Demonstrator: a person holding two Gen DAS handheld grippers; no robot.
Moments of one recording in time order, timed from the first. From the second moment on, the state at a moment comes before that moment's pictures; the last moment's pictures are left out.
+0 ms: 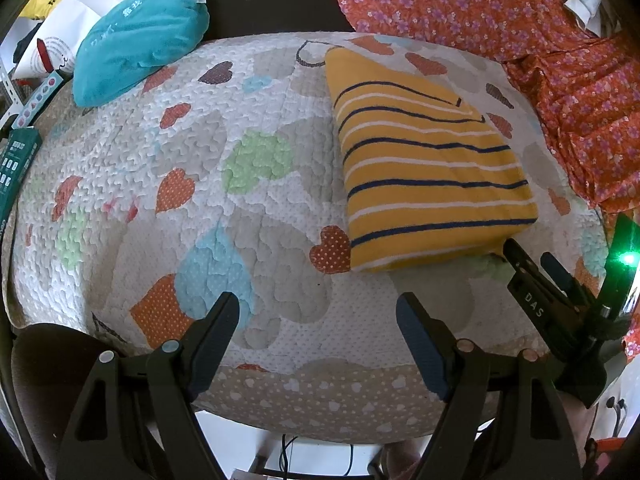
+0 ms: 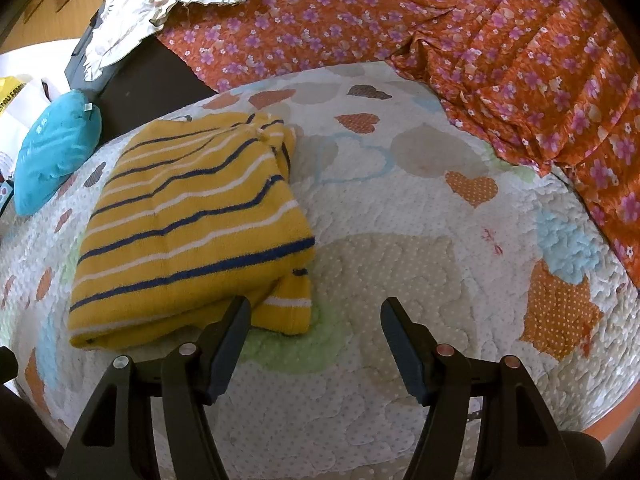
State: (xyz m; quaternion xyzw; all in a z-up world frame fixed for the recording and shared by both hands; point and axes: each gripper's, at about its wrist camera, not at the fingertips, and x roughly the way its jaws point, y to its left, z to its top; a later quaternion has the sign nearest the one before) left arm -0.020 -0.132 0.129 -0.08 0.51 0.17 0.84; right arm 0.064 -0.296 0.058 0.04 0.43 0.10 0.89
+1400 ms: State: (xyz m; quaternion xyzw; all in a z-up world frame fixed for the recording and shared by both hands) left arm -0.020 -0.113 0.111 -0.11 0.53 0.15 0.83; right arm 0.062 -0.288 0.046 0.01 0.45 0.10 0.89
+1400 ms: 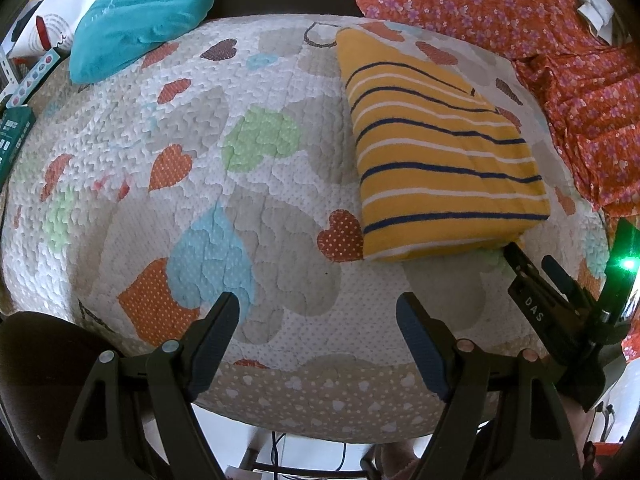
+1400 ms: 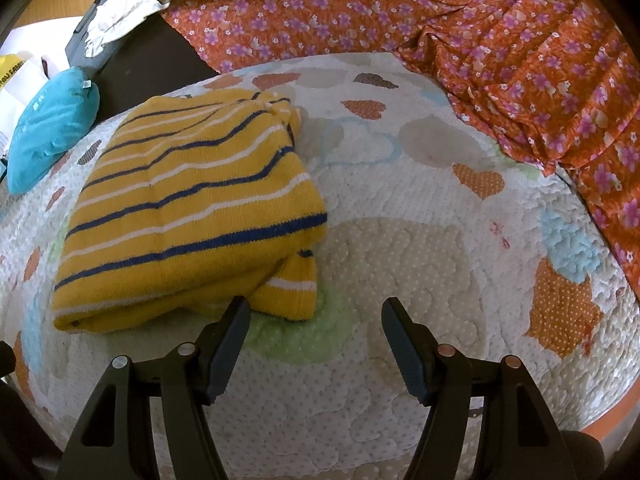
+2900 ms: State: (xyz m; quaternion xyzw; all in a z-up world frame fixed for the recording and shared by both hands) left arm 0.157 0.001 0.079 -0.23 0.57 0.03 0.79; right arm 0.247 -0.171 0.061 0.22 0.55 0.27 0.76
